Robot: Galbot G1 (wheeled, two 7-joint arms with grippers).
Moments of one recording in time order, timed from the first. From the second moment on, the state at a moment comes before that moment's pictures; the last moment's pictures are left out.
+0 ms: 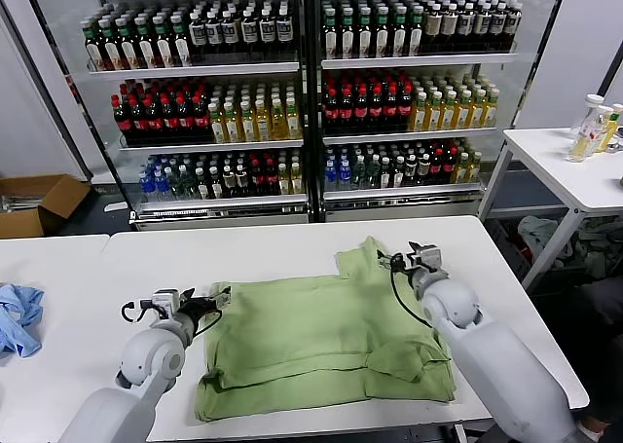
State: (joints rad) left arm 0.96 -1.05 -0.25 -1.67 -0.76 0.58 -0.33; right arm -0.54 1.10 -0.06 1.35 0.61 -0.49 0.21
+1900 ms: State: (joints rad) left arm 1.08 -1.06 -0.35 -1.80 -0.93 0.52 -0.21; right arm -0.68 1.06 0.03 1.50 0.65 -0.43 0.16
